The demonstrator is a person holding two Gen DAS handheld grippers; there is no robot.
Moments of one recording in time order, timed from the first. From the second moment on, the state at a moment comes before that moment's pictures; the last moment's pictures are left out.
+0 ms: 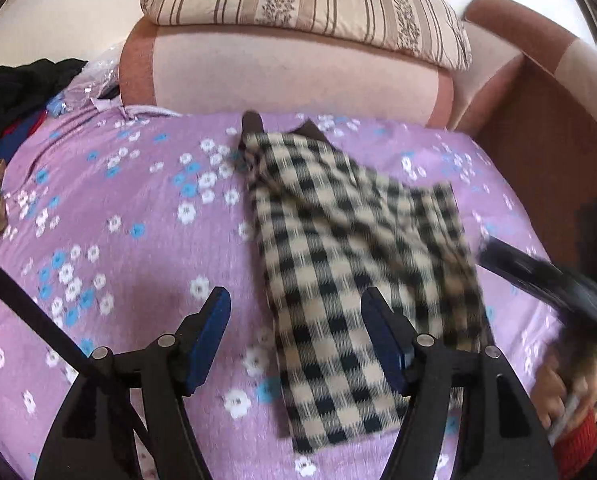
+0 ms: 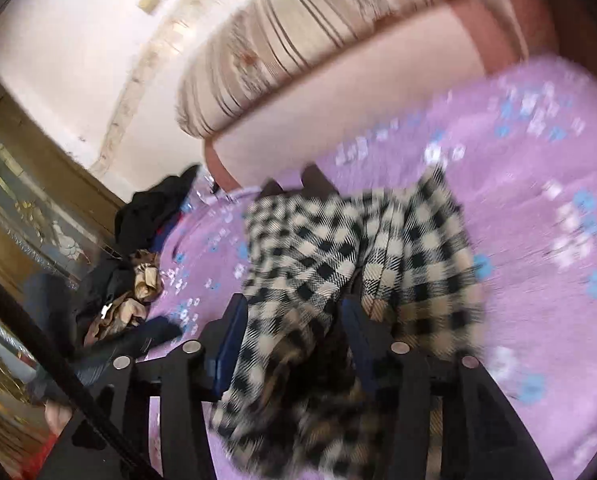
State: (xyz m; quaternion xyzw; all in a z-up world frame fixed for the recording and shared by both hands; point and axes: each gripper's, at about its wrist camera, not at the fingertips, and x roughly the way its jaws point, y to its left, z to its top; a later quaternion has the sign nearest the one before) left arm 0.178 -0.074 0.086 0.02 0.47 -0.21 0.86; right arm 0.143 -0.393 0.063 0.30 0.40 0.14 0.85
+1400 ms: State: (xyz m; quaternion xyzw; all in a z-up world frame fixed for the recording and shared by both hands) left arm 0.125 -0.121 0.044 0.08 0.47 -0.20 0.85; right arm 0.172 -0.421 0.007 0.31 0.44 0.08 0.84
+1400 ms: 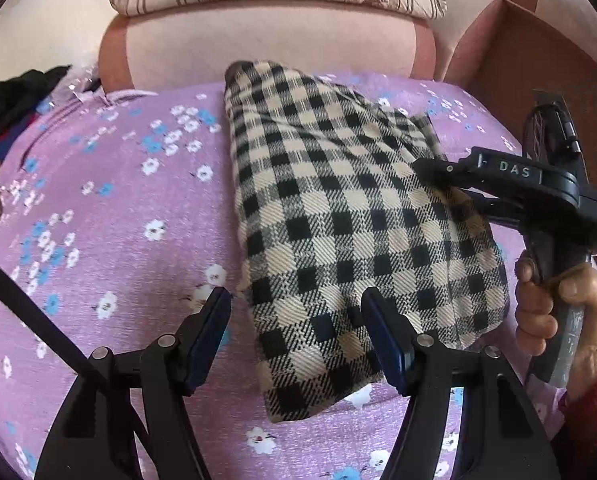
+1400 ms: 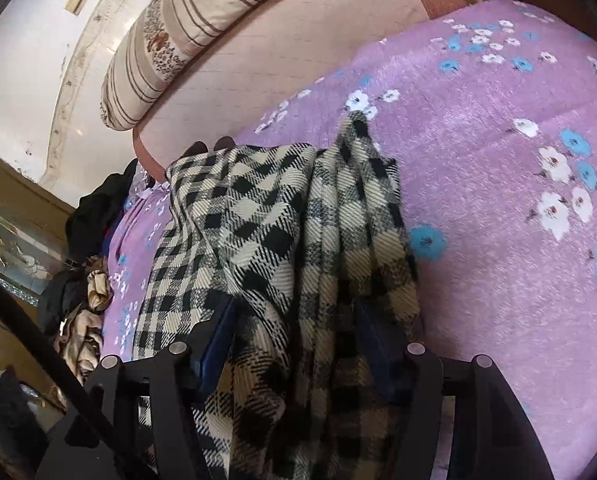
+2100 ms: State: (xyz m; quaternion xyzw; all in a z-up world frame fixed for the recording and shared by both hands) left arm 0.148 -0.145 0.001 0.09 0.53 -0.20 0.82; right arm 0.154 -0.455 0.010 0.28 0.48 0.01 0.83
